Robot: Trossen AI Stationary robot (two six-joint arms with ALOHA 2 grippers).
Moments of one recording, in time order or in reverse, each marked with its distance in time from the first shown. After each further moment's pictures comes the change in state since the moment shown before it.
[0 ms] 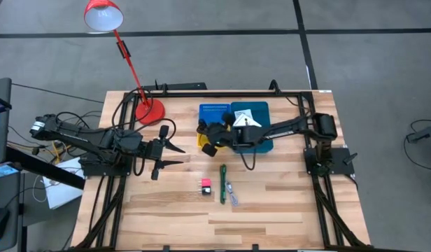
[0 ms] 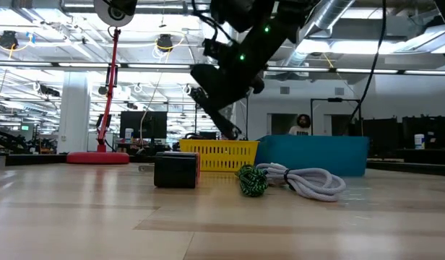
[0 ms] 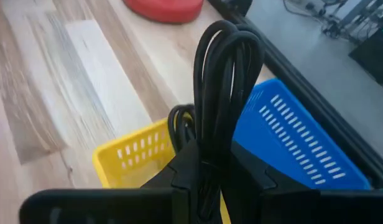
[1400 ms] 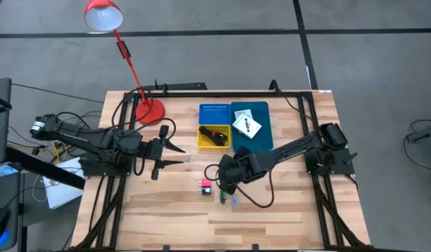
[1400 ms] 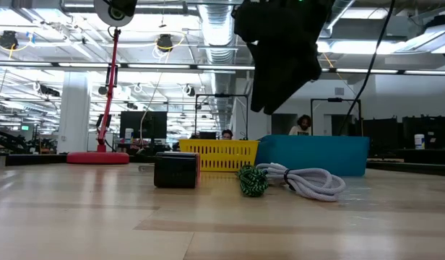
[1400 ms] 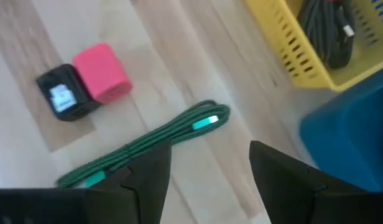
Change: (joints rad) left arm 0.000 0.000 0.001 0.004 -0.002 -0.027; right arm 0.321 -0.050 0.080 -0.605 -0.193 0.539
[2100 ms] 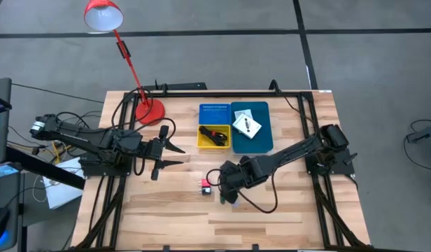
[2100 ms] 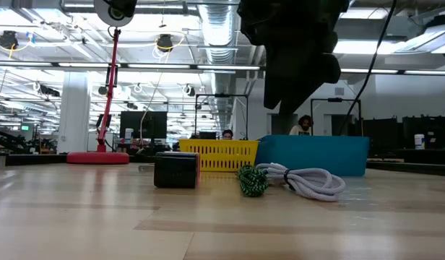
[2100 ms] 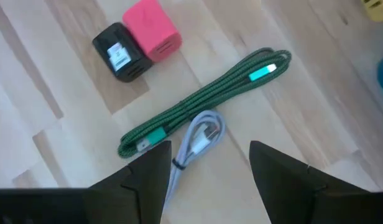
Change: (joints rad) left arm -0.002 0.000 0.000 0.004 0.006 -0.031; right arm 0.040 0.000 0.000 0.001 -0.178 0.153
